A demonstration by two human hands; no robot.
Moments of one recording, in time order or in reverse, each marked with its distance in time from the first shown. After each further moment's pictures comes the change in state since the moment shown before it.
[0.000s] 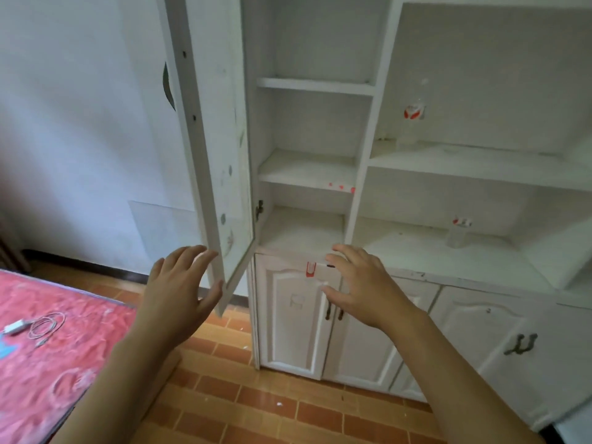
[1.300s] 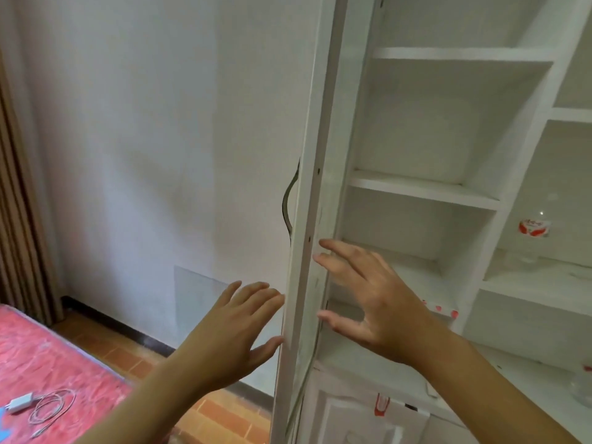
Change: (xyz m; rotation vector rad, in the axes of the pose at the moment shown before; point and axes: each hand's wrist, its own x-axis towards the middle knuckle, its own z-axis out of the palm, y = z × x) left_hand 0.179 -0.141 -0.009 0.147 0.139 0.325; right_hand 0.261 -0.125 -0.055 -0.061 0.389 -0.594
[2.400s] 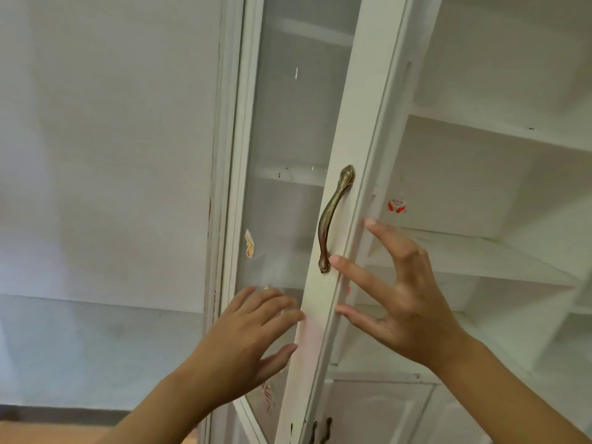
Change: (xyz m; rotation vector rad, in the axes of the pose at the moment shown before) left_hand 0.114 0.084 0.061 -0.371 0.144 0.426; right_hand -0.078 0.060 -0.073 -0.549 0.175 0.100
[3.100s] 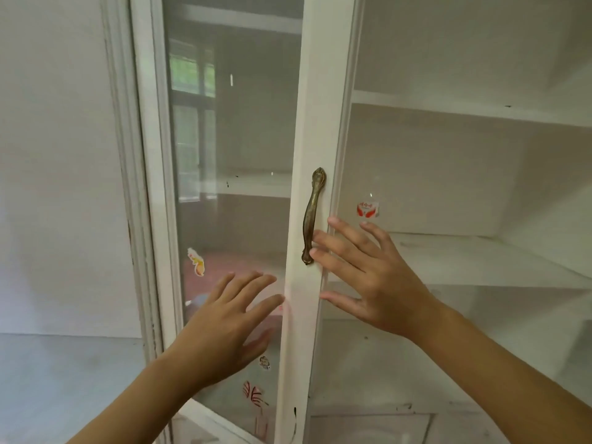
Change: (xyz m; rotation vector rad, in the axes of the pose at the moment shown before) left_hand 0.132 0.009 0.077 0.235 -0.055 -0.036; right_hand -0.041 0.161 0.051 -0.076 -0.034 -0.119
